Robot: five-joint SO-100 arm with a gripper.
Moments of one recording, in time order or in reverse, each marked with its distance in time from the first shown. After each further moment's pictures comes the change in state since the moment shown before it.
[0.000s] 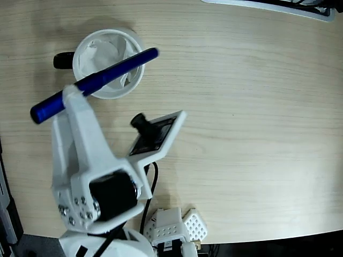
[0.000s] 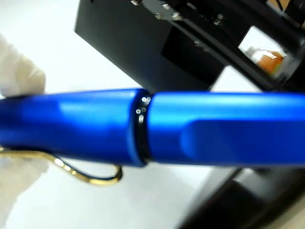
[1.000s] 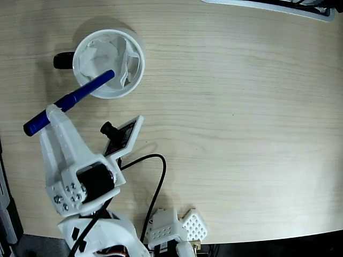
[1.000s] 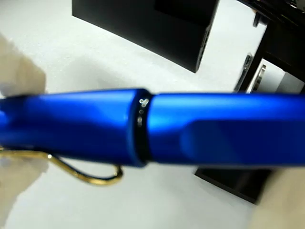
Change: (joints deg) arm -8.5 8.1 28.5 -17.0 7.4
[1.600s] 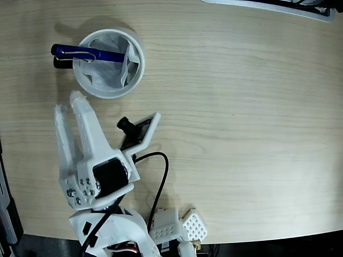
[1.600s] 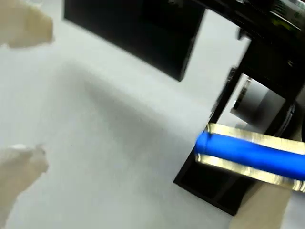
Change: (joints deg) arm 3.2 3.3 5.0 -2.1 -6.5
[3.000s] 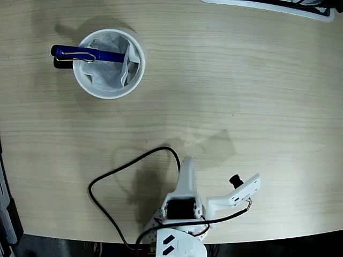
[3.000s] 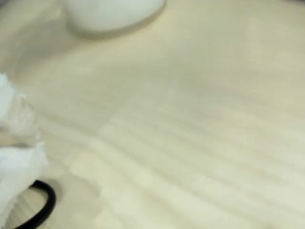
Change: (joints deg) arm 27.2 65.8 42.5 54.6 -75.9
